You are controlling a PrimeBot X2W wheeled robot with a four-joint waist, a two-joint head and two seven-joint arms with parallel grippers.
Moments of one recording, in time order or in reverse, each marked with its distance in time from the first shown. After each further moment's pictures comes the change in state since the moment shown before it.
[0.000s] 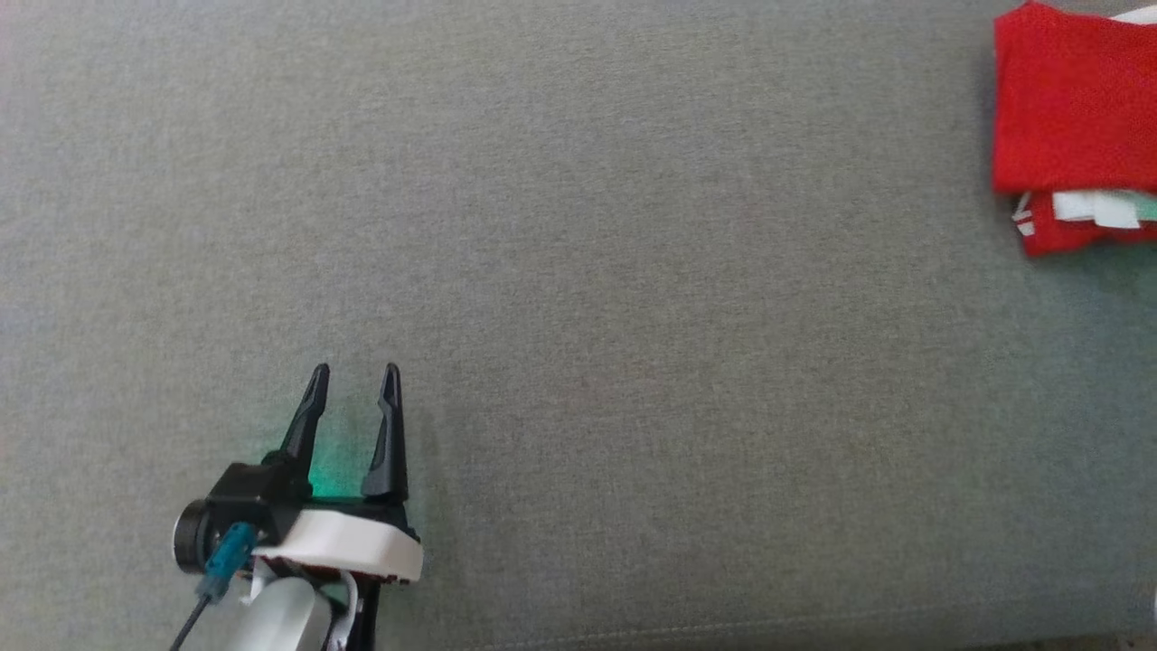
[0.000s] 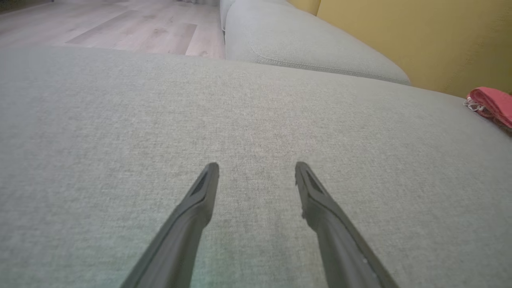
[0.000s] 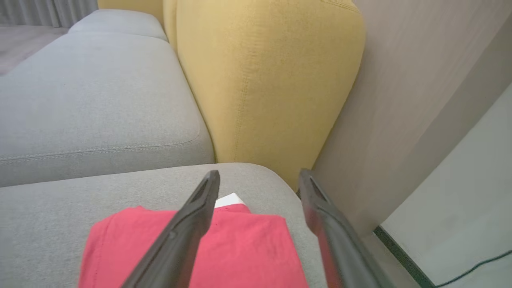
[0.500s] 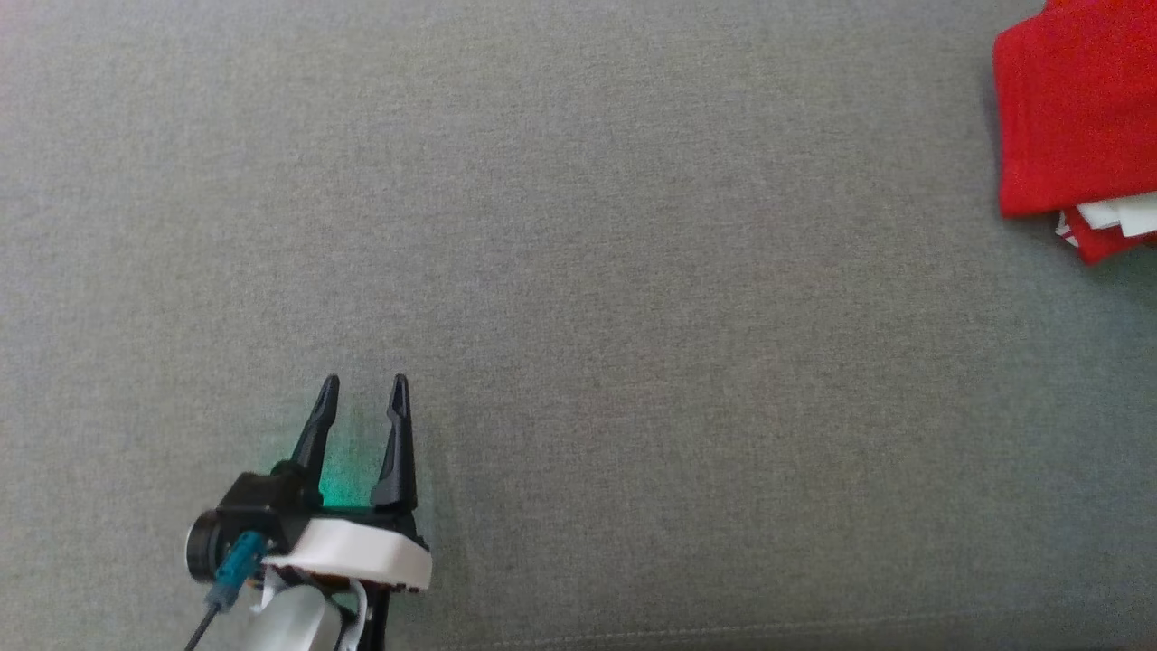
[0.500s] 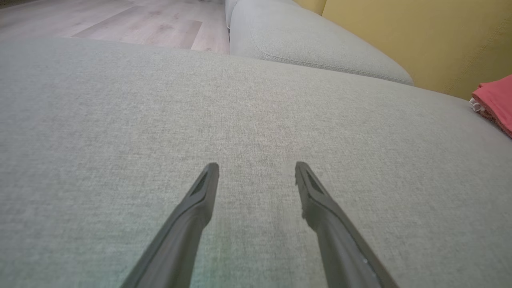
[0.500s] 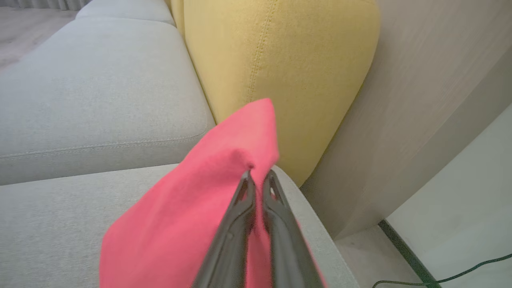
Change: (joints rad) left arm 0.013 -0.022 0.002 0.028 0.000 -0.011 -0.012; right arm 0.004 -0.080 0.103 -0.080 0.144 0.000 0.207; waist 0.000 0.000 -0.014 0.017
